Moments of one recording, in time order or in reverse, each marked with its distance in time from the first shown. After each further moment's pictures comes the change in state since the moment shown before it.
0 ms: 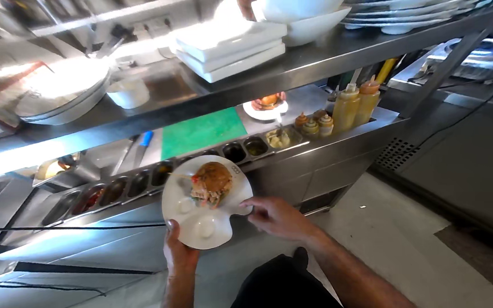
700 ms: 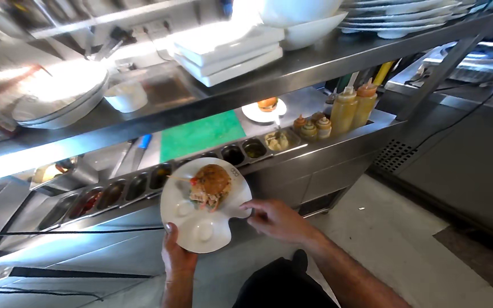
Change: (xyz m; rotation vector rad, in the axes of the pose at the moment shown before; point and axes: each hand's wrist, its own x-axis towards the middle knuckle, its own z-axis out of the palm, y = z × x) left_hand -0.001 0.001 0.003 -0.011 -0.011 0.006; right_hand 0.001 0.002 -0.003 0.020 -0.002 0.016
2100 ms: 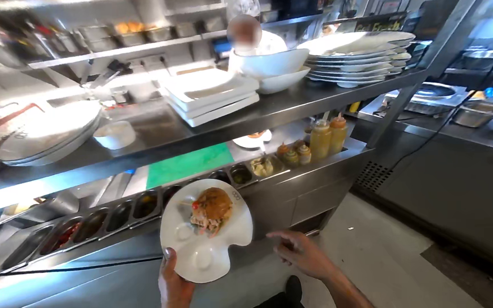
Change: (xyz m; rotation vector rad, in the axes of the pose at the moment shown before) left_hand -0.008 -0.023 0.025 0.006 -0.079 -0.025; right_hand -0.063 0.071 -0.036 0.163 0.183 0.139
